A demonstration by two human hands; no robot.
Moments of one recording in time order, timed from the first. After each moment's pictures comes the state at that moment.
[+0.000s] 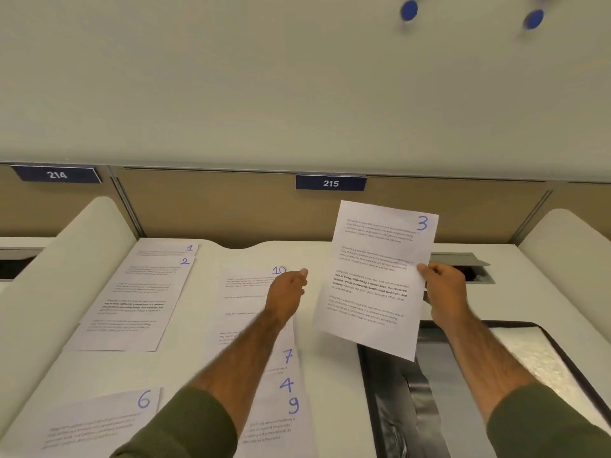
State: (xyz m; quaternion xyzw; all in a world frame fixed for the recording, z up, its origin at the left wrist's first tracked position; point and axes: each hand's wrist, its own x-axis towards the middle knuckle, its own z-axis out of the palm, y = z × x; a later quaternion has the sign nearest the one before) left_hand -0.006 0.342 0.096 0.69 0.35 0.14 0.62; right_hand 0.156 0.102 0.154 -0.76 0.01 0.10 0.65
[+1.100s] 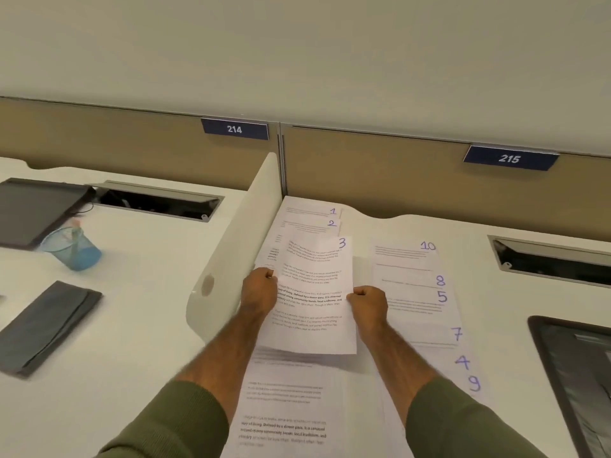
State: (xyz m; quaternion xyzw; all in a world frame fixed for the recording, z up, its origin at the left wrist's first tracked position) left_hand -0.341 0.597 0.045 0.71 0.55 0.17 0.40; right_hand -0.186 0.438 0.029 -0.82 -0.10 0.26 0.49
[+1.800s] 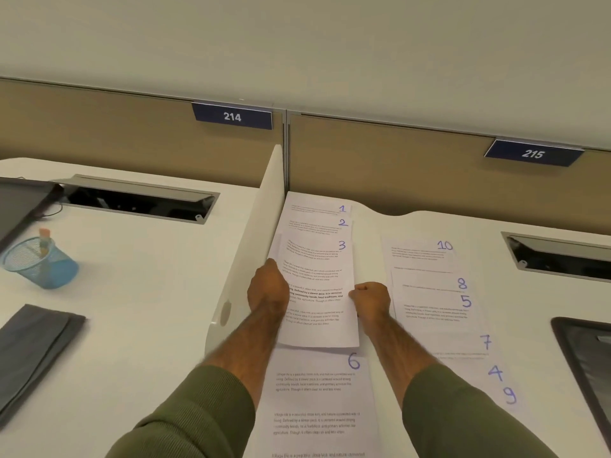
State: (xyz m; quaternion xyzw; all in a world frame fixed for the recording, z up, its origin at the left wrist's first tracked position) left_hand -0.327 0.660 0.036 0.79 0.55 0.08 0.28; right_hand -0.182 0.520 -0.004 -0.86 -0.04 0.25 0.45
